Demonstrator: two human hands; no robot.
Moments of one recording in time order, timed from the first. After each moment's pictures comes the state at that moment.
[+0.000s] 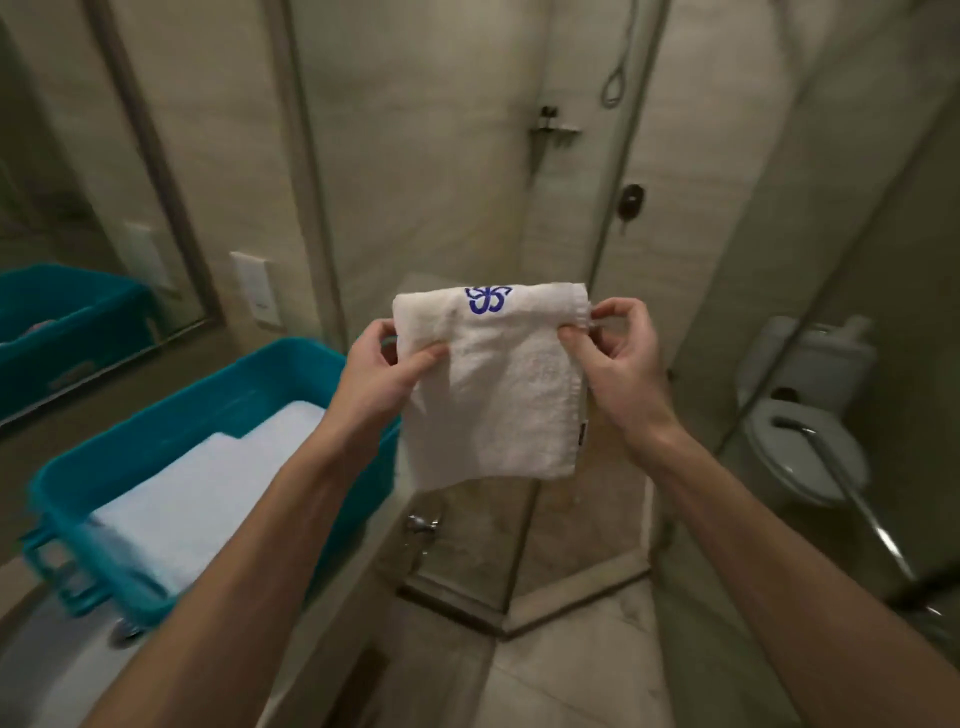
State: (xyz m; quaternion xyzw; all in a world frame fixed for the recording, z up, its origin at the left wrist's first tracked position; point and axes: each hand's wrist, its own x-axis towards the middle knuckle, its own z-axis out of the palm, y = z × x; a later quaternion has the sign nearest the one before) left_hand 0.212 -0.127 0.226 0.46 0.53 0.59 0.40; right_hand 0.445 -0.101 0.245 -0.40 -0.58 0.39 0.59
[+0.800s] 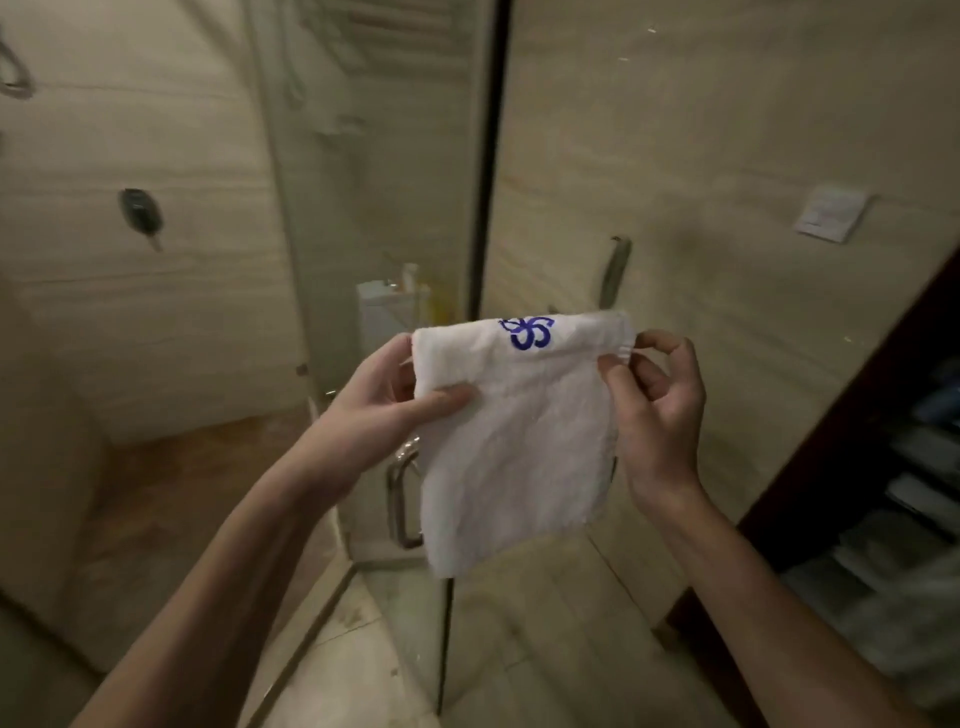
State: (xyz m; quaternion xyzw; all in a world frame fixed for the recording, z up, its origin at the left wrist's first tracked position) left_hand 0.769 -0.185 0.272 0.70 0.15 0.29 0.63; right_hand 0.955 -0.329 0.259 -0.57 -0.30 0.02 0.76
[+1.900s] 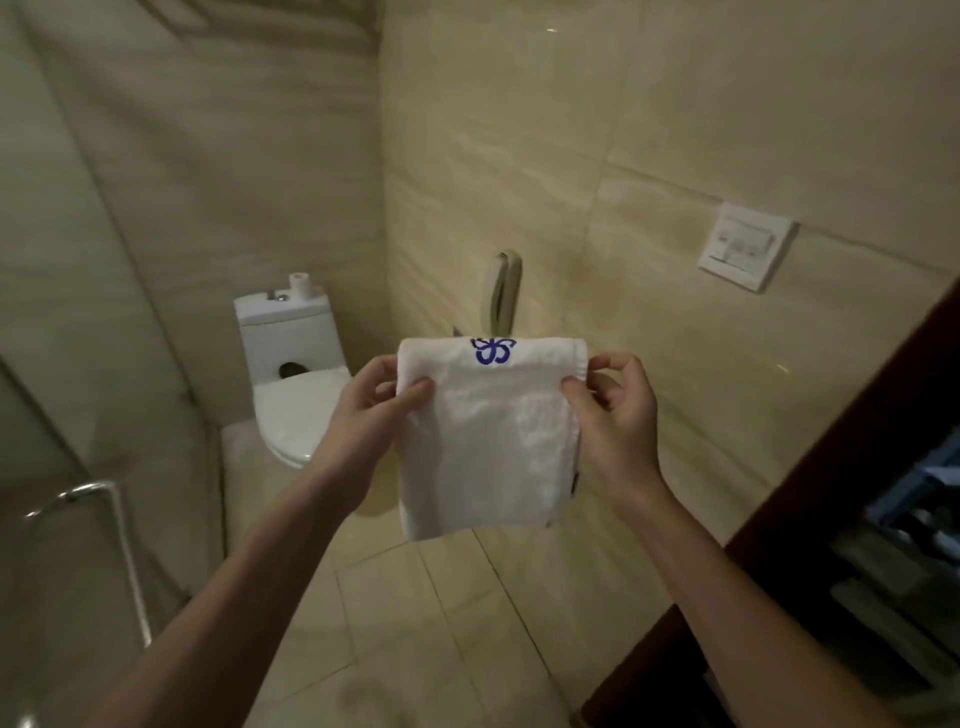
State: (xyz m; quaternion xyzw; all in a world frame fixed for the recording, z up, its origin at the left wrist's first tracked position) left_hand 1.213 -0.145 0.219 0.63 0.25 0.32 0.66; right_hand 1.379 -0.307 0.232 -0.66 -0.27 0.08 0.70
